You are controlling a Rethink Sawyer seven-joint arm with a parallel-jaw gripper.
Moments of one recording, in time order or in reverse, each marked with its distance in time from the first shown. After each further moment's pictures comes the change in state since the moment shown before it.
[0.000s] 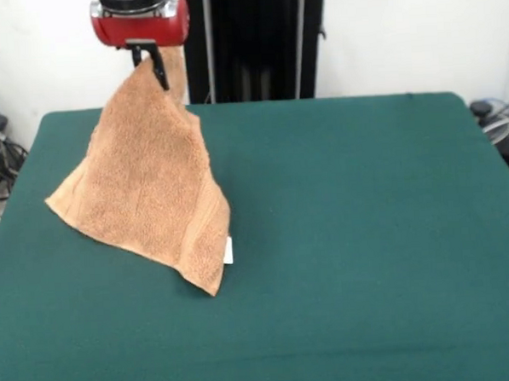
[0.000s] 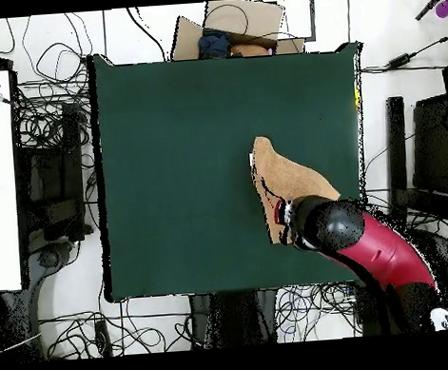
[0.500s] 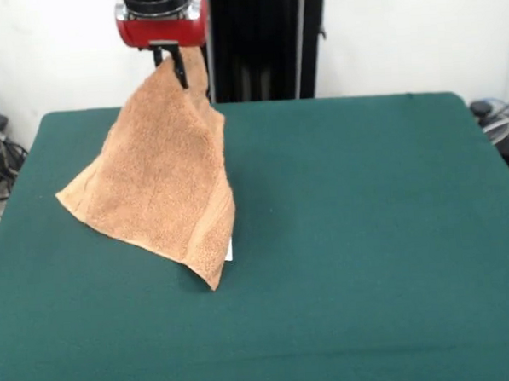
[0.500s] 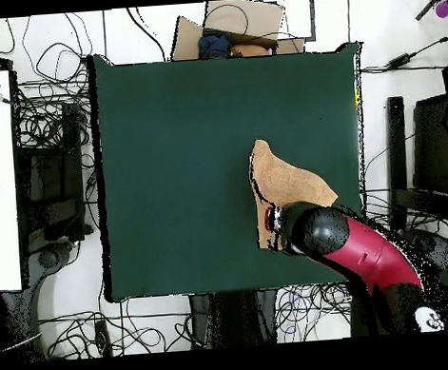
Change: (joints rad) arm 0.023 0.017 -0.003 0.034 -0.005 -0.032 0.000
